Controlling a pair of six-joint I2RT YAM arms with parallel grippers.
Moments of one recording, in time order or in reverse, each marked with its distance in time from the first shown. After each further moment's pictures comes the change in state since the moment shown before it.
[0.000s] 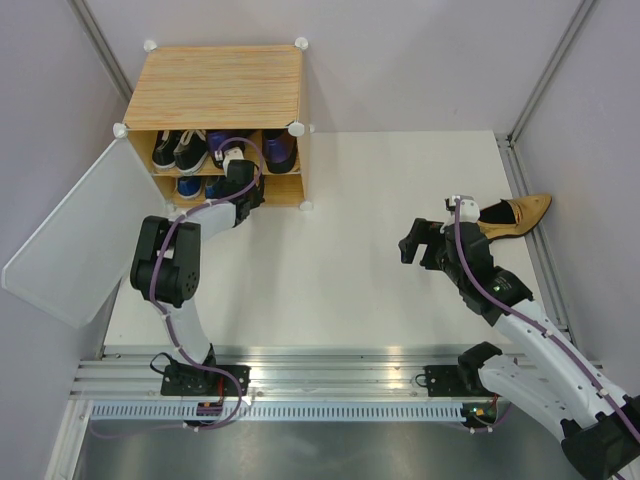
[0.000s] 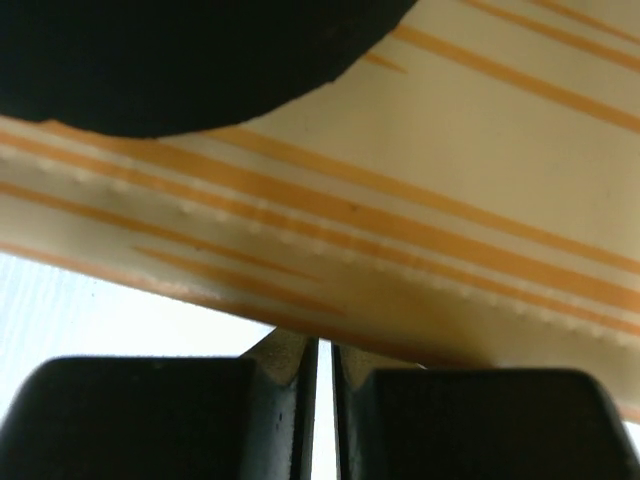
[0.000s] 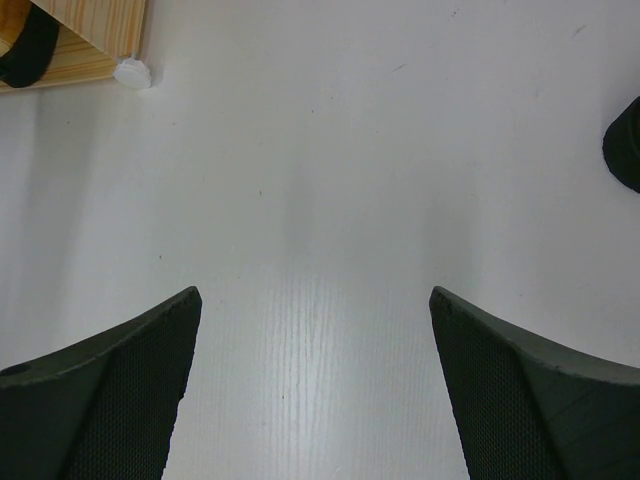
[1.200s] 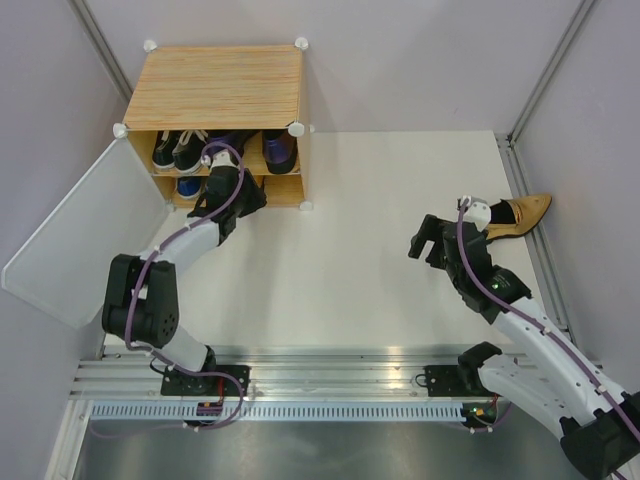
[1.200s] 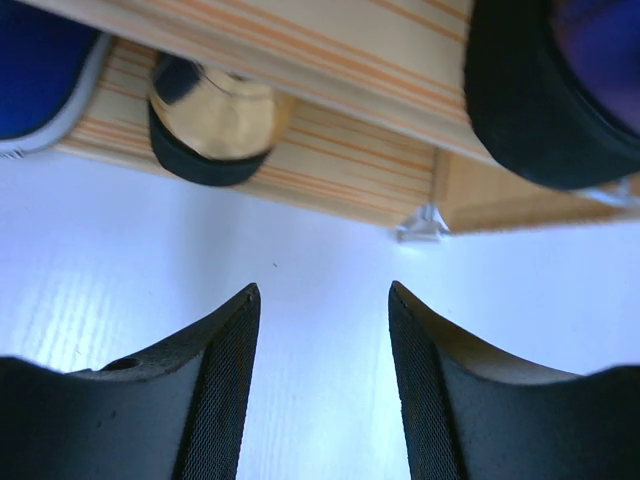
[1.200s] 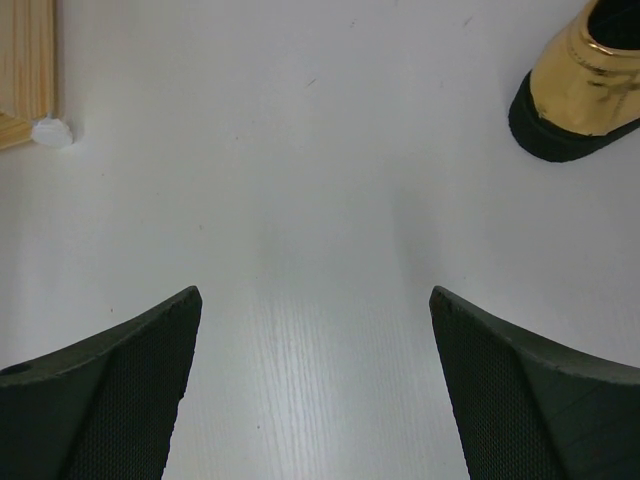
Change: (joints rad) left arm 0.004 -0.291 -0.174 -0.009 0.188 -0.097; right arm -0.002 0.012 0.003 -0.043 0.171 0.084
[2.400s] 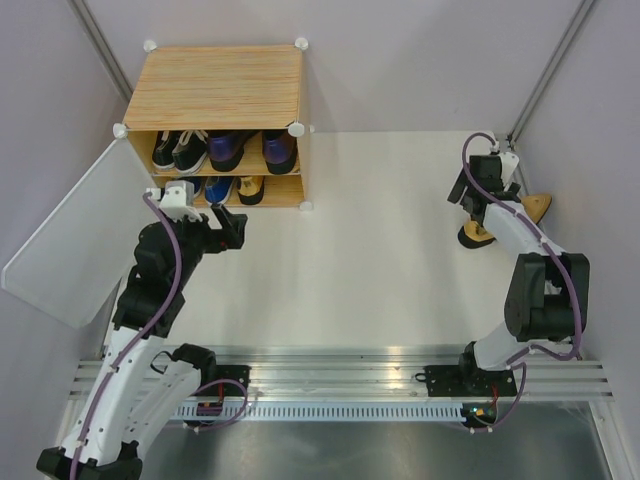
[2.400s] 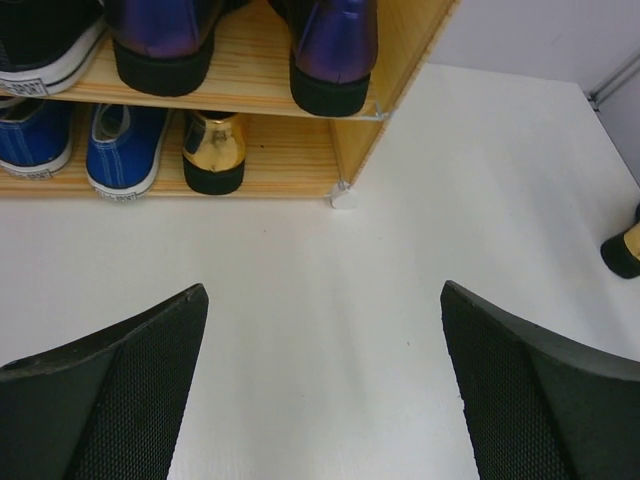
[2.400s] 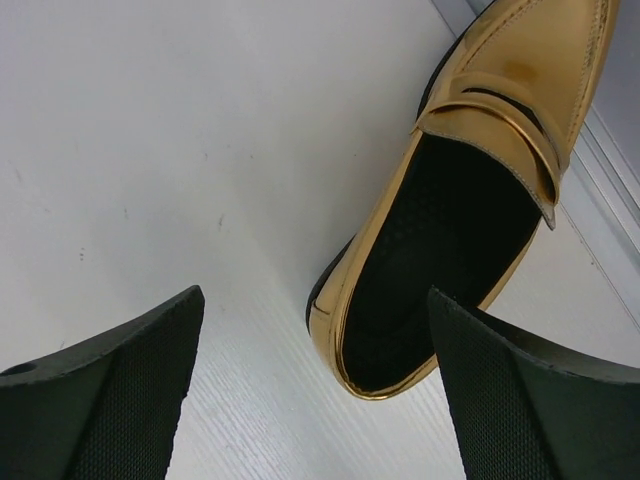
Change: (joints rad) left arm -0.071 -0.914 -0.149 -0.406 0.066 0.247; right arm -0.486 0.738 0.399 0.167 0.039 -0.183
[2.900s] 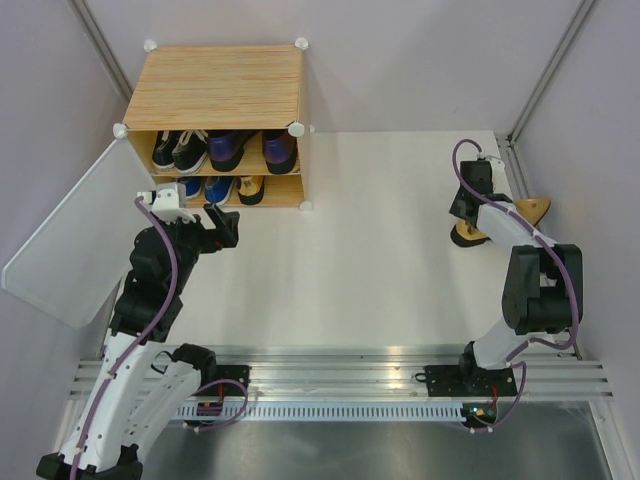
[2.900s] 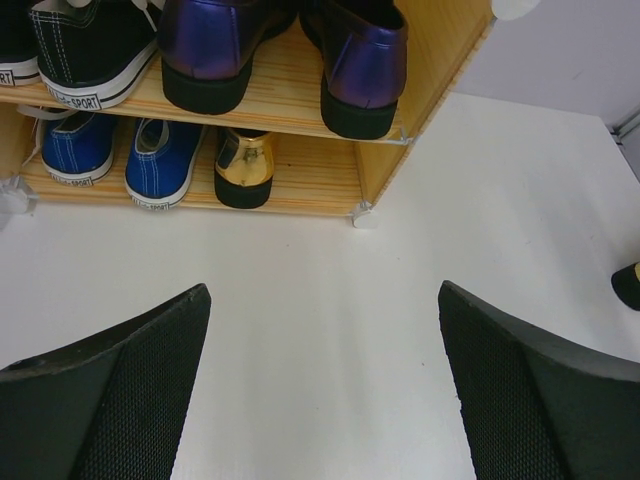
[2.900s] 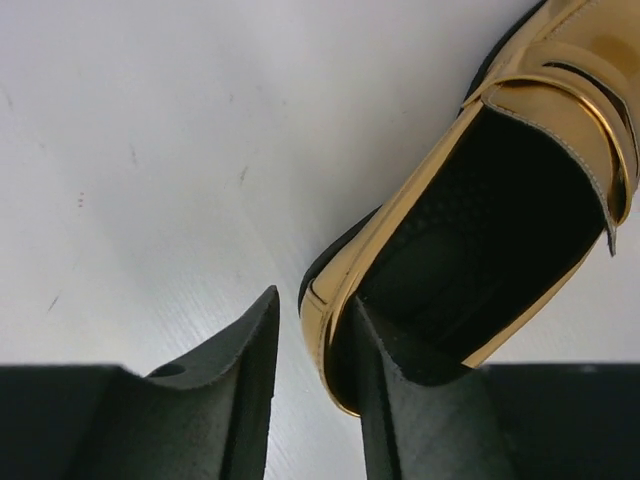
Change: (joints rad) left arm 0.000 -0.045 0.000 0.002 -0.094 0.000; right arm 0.011 0.078 -0.017 0.007 -0.073 -0.018
